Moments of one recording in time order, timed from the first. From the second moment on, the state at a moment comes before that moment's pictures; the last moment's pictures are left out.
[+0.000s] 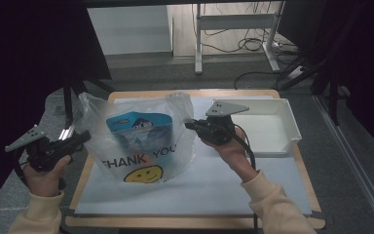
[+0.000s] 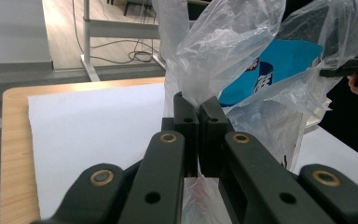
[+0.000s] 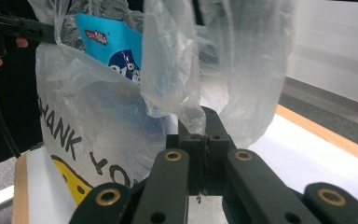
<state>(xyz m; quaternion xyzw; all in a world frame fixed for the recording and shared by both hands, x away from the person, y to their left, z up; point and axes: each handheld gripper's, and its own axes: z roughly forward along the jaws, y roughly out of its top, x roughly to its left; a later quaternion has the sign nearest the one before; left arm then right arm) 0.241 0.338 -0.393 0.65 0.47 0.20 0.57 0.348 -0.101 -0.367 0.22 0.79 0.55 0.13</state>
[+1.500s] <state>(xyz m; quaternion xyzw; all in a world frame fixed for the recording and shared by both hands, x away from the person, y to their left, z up) 0.249 0.337 -0.457 0.66 0.51 0.14 0.53 0.354 -0.101 -0.447 0.26 0.80 0.52 0.10</state>
